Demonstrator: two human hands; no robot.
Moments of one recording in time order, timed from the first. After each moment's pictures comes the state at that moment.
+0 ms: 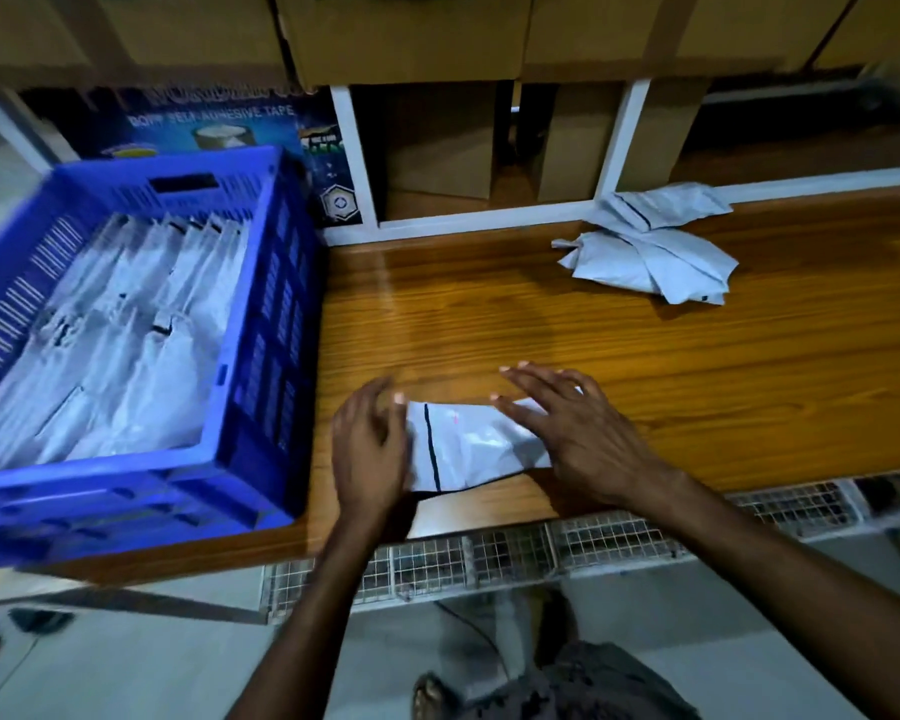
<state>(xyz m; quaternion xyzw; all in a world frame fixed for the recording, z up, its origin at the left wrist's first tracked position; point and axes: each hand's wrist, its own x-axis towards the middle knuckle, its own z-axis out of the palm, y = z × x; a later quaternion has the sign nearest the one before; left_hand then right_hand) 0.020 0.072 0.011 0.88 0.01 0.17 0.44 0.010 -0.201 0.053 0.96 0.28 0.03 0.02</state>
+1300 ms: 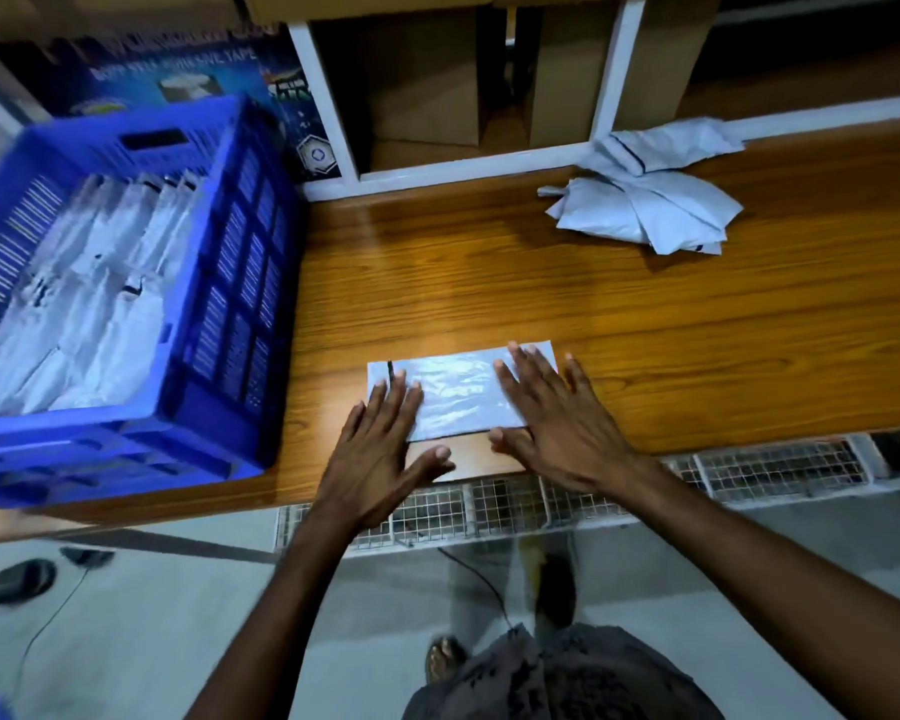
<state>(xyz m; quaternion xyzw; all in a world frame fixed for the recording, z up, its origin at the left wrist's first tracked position) -0.031 0.053 0.003 0.97 -0.17 -0.07 0.14 -0.018 -0.225 0.006 0.98 0.18 -0.07 -0.08</state>
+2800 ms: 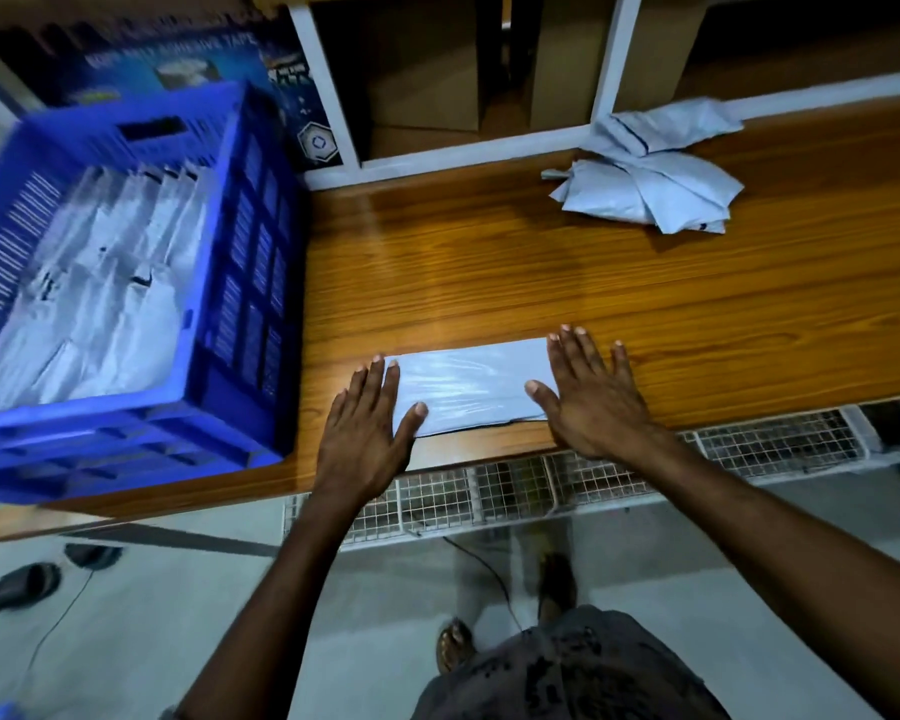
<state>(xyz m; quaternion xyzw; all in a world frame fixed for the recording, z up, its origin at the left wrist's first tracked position) -0.024 0.081 -0.016 0.99 -0.09 -0.04 0.14 -0.018 -0.228 0.003 0.99 0.04 -0.12 -0.05</state>
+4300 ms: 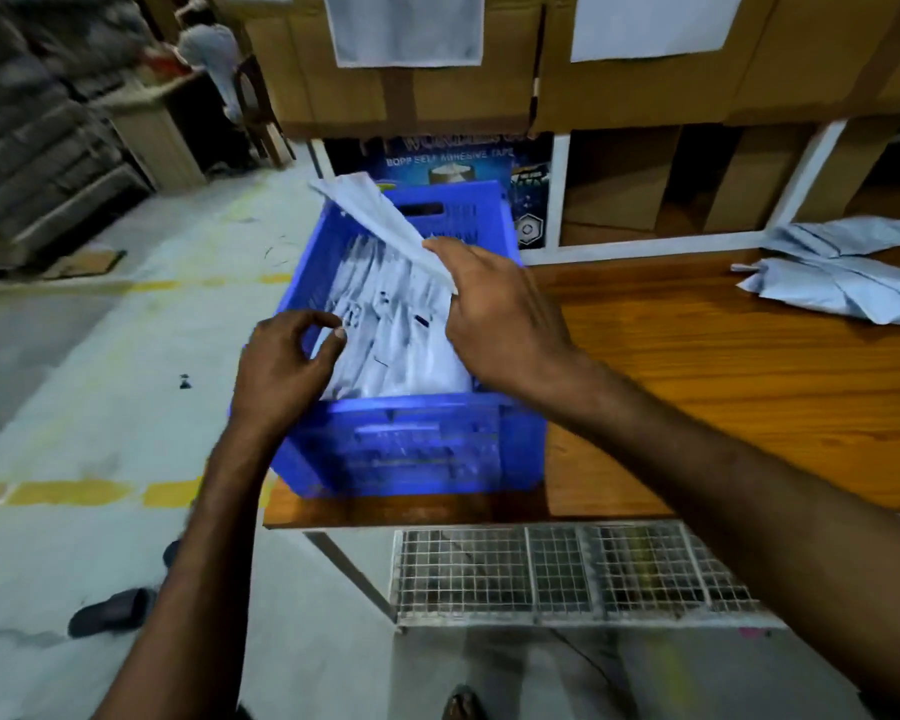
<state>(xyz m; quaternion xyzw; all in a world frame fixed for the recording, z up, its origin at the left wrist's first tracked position) -0.006 0.419 0.180 0.94 -0.02 0.21 0.27 -0.014 0.171 0.248 0.92 0.20 0.17 -0.28</state>
